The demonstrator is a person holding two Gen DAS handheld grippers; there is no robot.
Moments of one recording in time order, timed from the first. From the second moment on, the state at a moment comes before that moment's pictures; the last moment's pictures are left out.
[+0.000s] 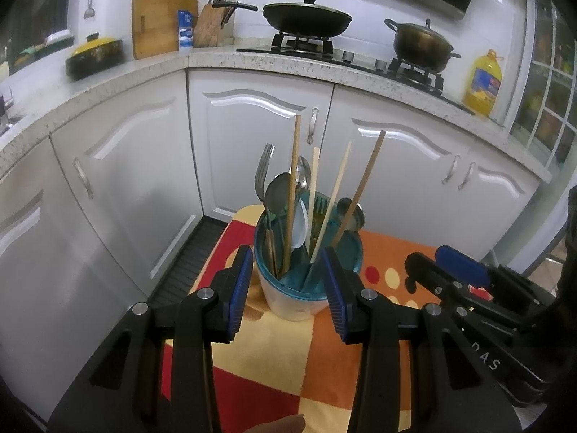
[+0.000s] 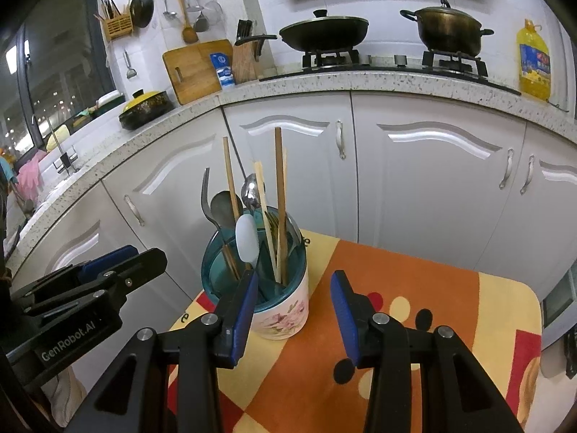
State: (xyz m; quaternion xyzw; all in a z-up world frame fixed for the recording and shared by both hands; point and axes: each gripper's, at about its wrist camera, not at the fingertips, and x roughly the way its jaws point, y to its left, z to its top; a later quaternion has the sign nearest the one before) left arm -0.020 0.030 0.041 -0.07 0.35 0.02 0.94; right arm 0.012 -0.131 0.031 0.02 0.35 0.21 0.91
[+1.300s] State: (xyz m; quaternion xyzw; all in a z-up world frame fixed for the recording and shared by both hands) left arm -0.030 0.036 0.044 -0.06 0.34 0.03 0.94; right arm 0.007 -0.114 0.037 0.00 0.35 0.21 0.91
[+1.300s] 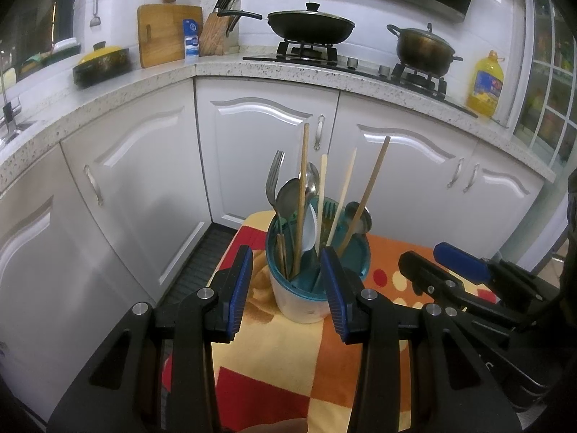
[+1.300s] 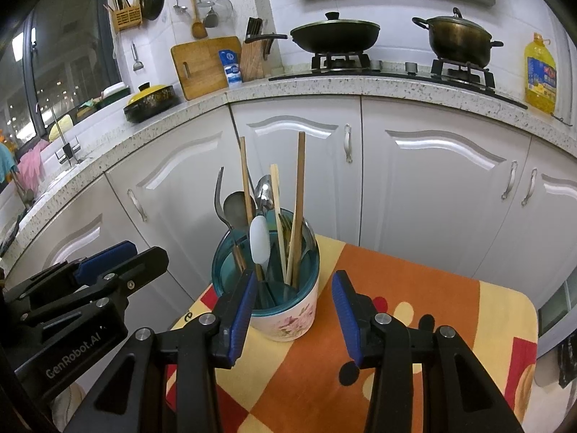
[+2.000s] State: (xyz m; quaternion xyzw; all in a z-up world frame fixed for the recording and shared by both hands) left arm -0.031 0.037 0.044 -0.06 0.34 0.04 0.94; right arm 0.004 -0.109 0.036 0.00 0.35 0.21 0.91
